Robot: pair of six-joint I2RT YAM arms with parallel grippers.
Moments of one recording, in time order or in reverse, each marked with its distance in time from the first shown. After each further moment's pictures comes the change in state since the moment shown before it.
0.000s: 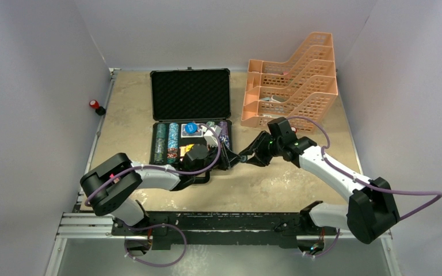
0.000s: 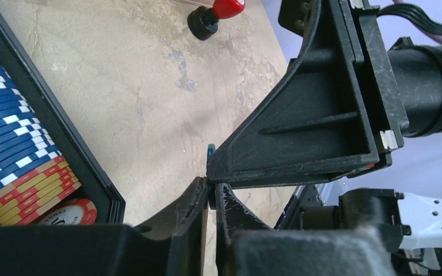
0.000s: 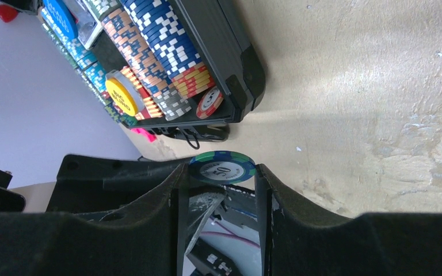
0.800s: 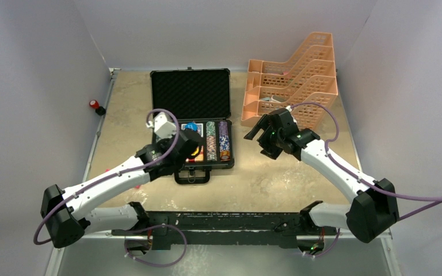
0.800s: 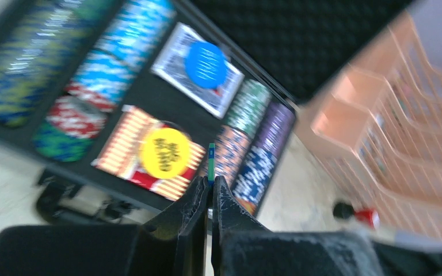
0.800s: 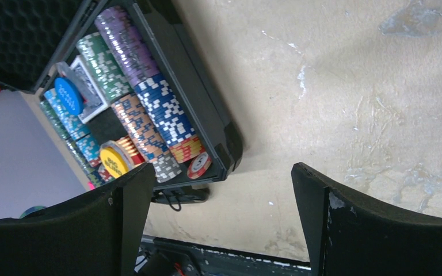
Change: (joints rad) left arm 0.016 -0.396 0.465 -1.565 -0.826 -0.608; right arm -0.007 0.017 0.142 -0.116 0.314 -0.106
